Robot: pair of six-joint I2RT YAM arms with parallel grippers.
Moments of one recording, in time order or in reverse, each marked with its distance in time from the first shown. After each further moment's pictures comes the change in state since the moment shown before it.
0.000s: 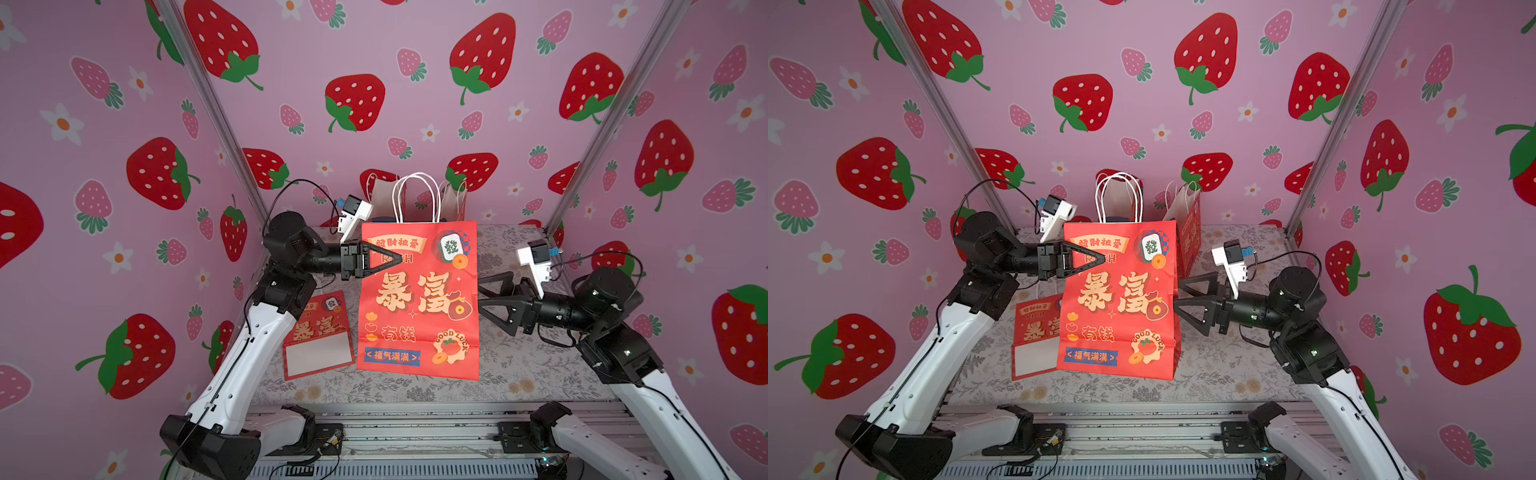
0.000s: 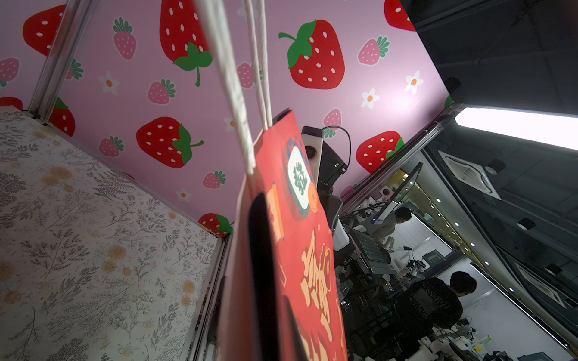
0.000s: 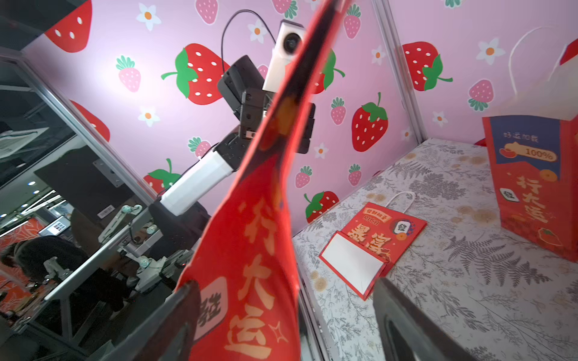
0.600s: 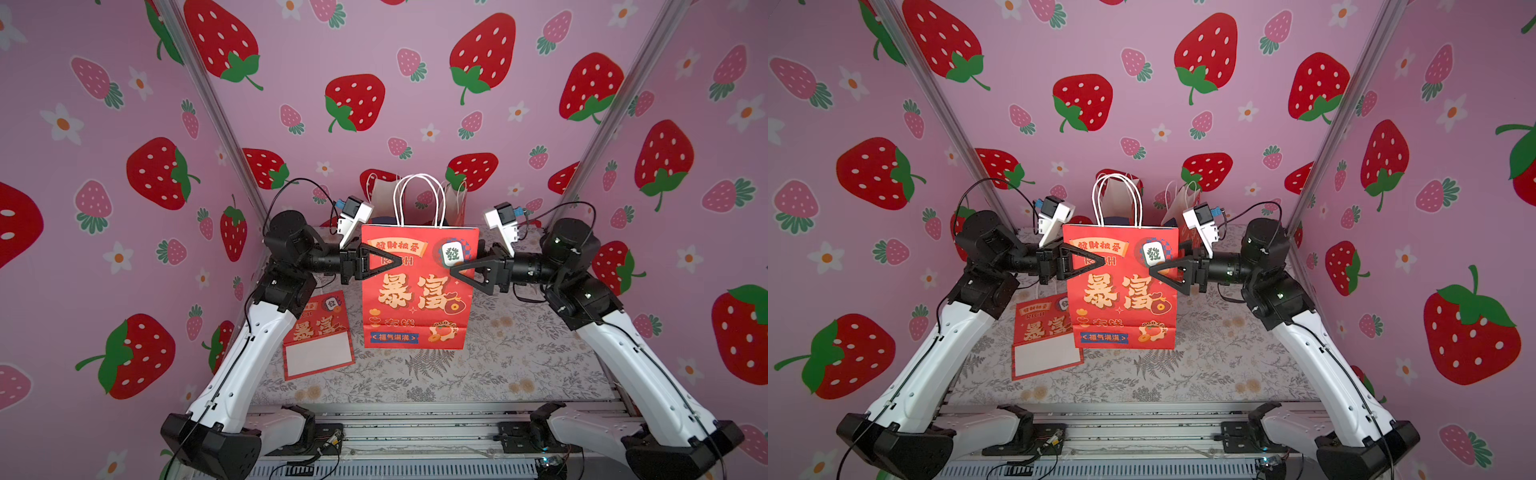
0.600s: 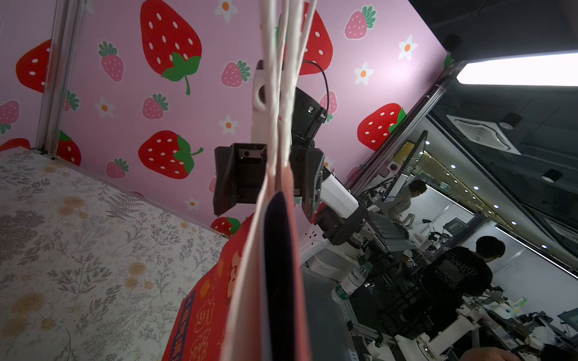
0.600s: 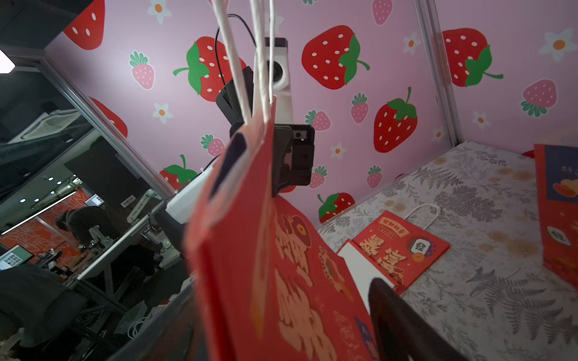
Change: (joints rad) left arm 0.000 -0.006 0.008 -0.025 0.028 0.196; right arm -0.012 0.381 0.249 0.093 -0.159 -0.012
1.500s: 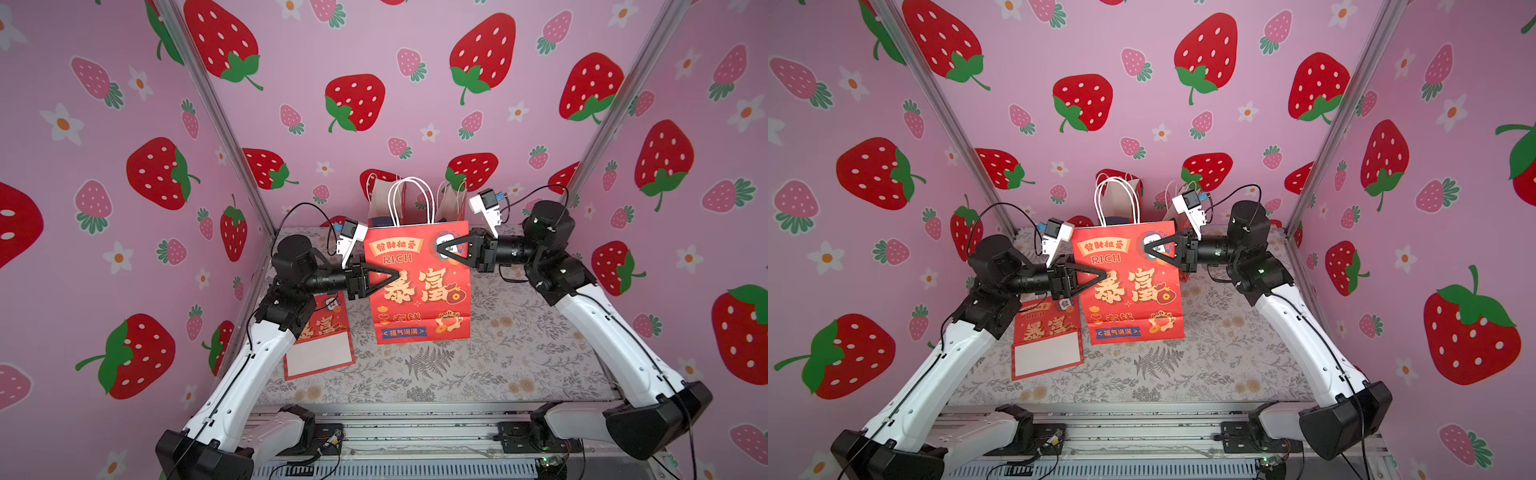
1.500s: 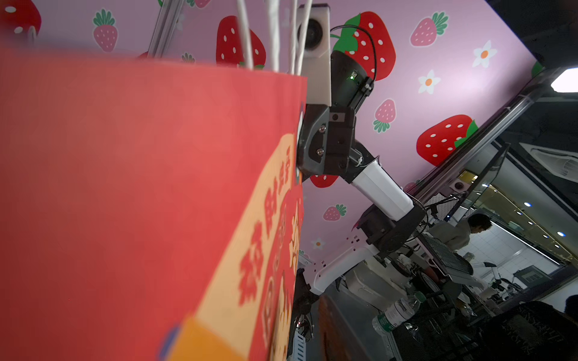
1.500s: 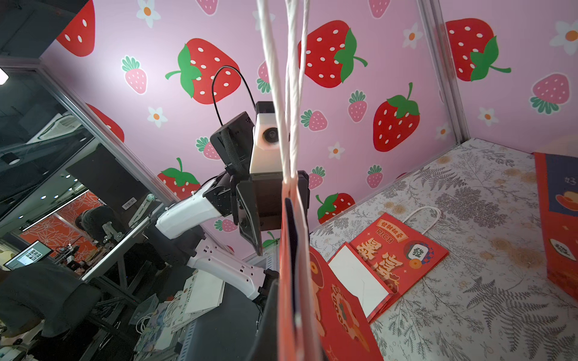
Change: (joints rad) left arm 0.000 -0.101 -0.234 -0.031 -0.214 0.095; right arm -0.035 0.132 0.072 0.048 -0.035 0.012
